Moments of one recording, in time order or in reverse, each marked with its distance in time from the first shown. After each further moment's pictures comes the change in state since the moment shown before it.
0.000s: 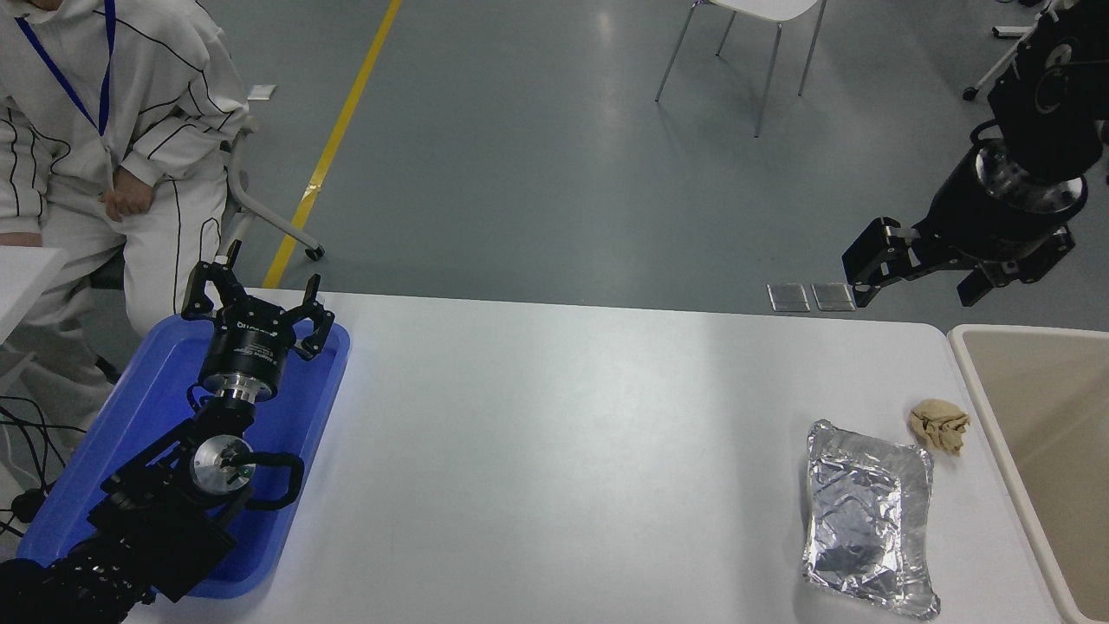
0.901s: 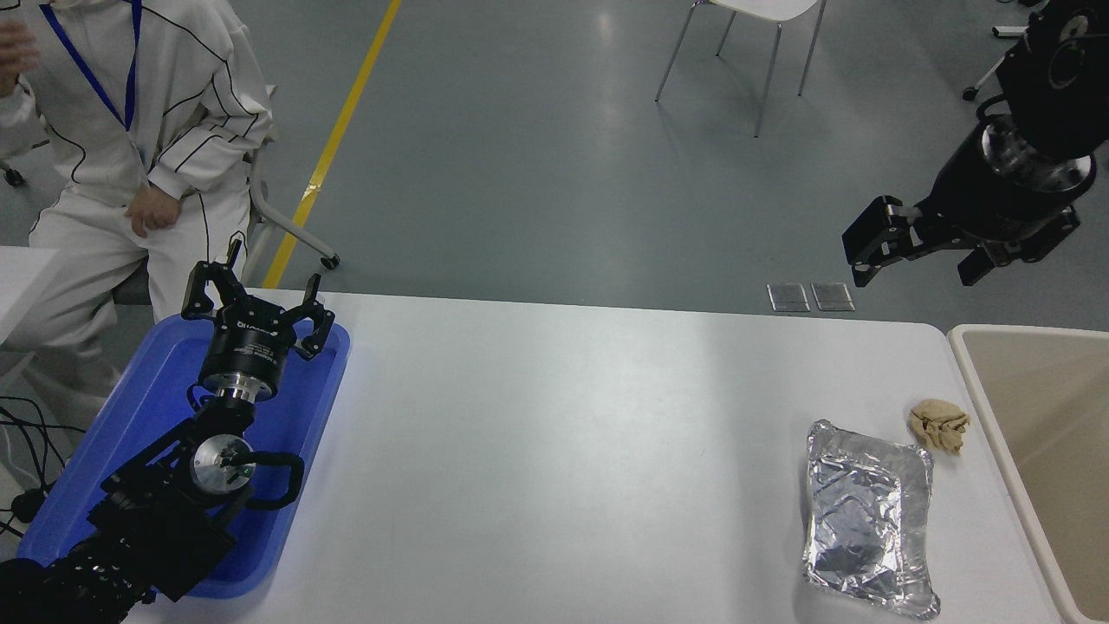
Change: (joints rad) left arm -0.001 0.000 0.000 0.000 0.000 0.000 0.001; right arm 0.043 -0.004 0.002 -0.001 0.000 0.000 0.000
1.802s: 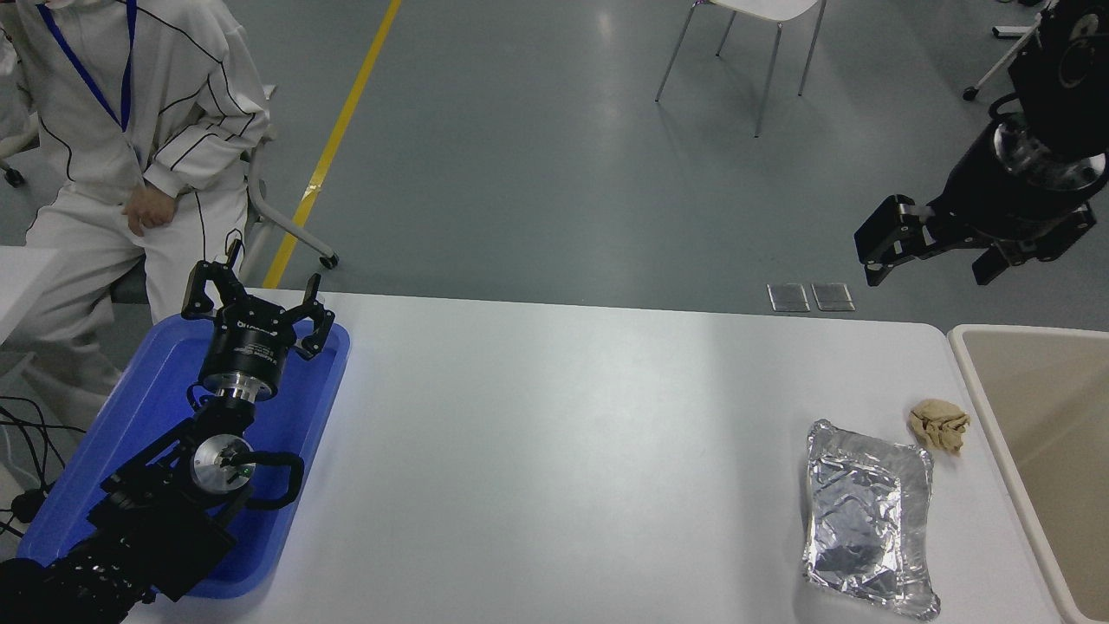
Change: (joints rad) left arm 0.000 0.000 0.000 0.000 0.000 0.000 0.000; right arm -0.004 0.001 -0.037 -0.001 0.005 0.000 0.000
